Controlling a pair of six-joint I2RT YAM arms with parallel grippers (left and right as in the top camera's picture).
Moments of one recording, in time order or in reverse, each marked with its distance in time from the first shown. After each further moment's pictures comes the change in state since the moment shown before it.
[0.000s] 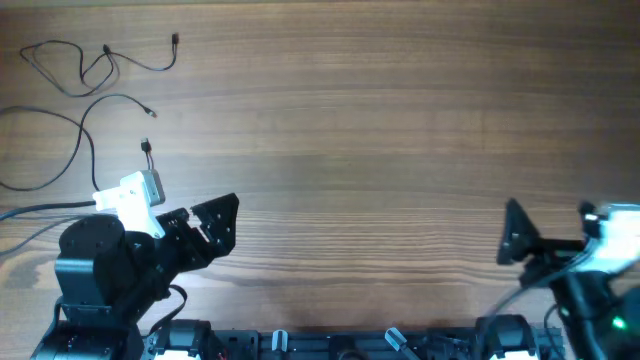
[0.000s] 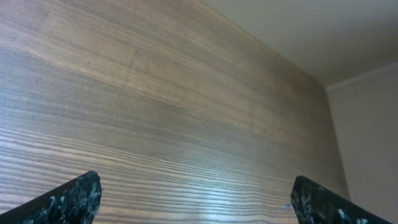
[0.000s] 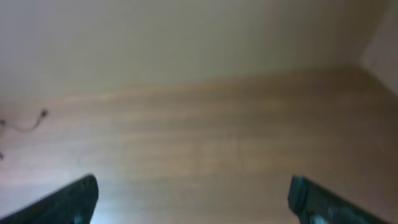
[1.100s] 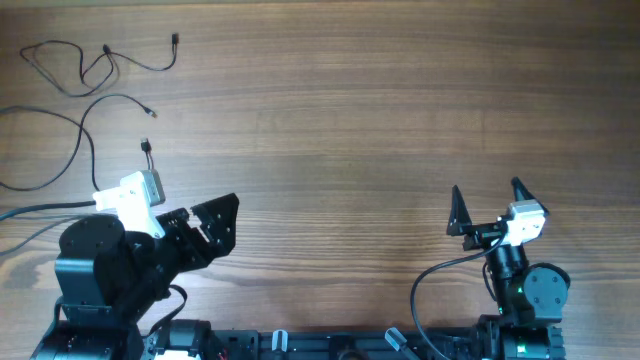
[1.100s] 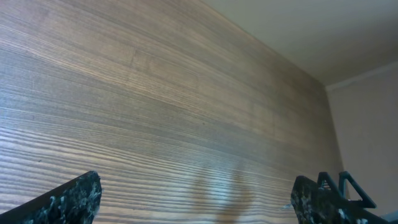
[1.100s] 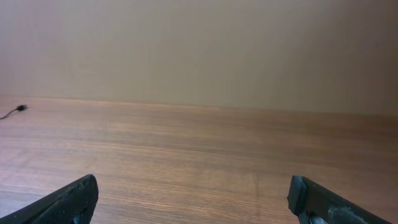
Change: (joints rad) left arm -0.001 0.000 0.000 0.000 0.000 0.000; right arm -0.103 -0.372 -0.989 0.905 -0.174 -0.120
